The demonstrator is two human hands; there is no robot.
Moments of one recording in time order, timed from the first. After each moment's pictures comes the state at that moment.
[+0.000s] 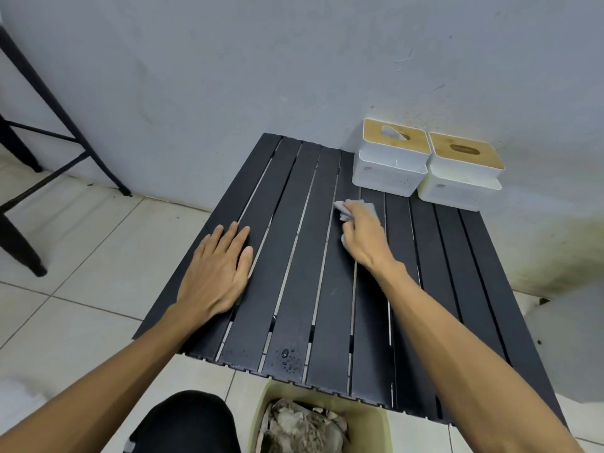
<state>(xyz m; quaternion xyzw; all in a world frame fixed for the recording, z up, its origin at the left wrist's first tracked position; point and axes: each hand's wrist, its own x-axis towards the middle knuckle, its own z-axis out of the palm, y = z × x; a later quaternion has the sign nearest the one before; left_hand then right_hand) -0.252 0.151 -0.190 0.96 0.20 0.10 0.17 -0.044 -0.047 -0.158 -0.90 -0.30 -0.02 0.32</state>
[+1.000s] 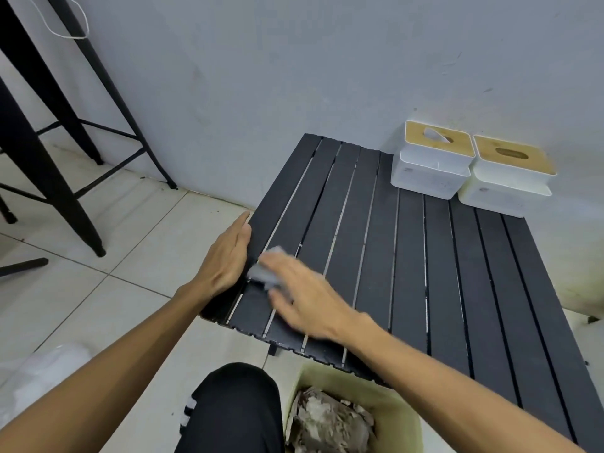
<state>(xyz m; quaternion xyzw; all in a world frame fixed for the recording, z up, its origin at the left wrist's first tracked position) -0.290 0.193 -0.172 0.85 0.25 0.15 0.45 -0.219 0.005 -0.163 -0.75 -0.60 0.07 0.27</state>
